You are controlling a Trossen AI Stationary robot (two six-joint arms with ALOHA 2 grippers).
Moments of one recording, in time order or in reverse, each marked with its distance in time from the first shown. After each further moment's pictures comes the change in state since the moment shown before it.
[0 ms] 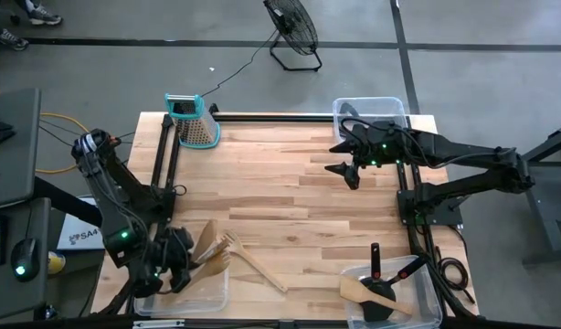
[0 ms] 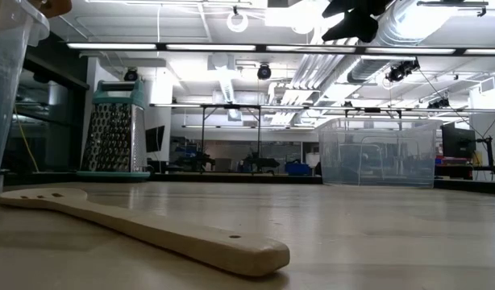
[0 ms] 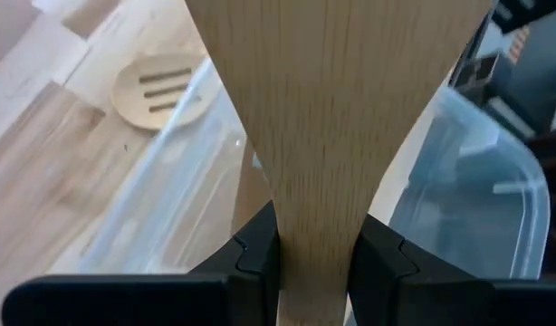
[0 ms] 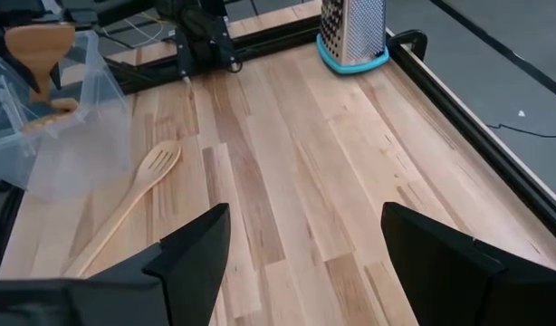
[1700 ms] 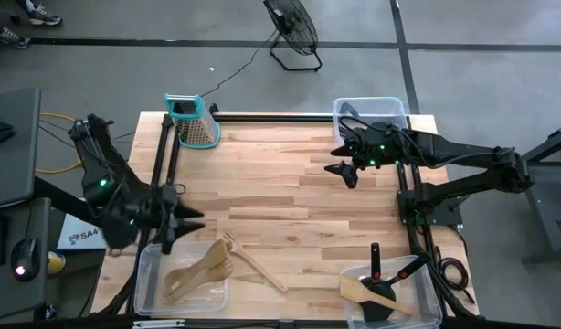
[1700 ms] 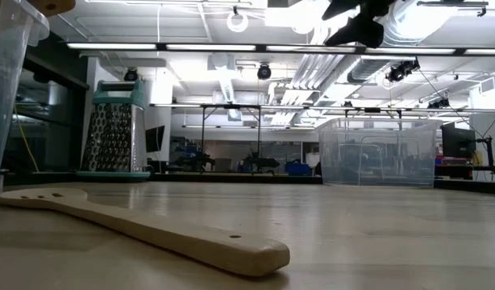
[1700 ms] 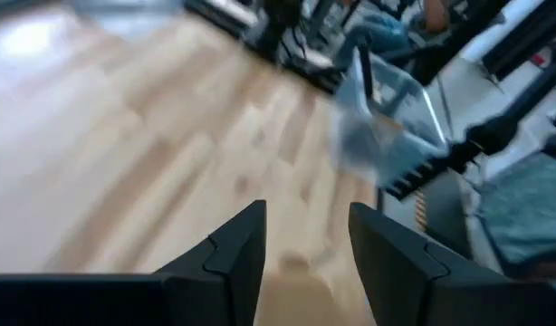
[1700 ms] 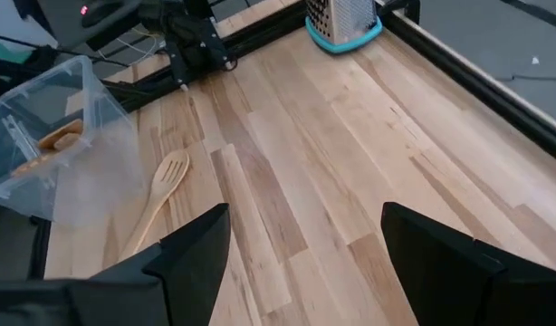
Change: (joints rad) left arm 0.089 -0.358 0.000 0.098 -0.407 0.458; right arm 0.004 0.007 0.000 -0.022 0.003 0.179
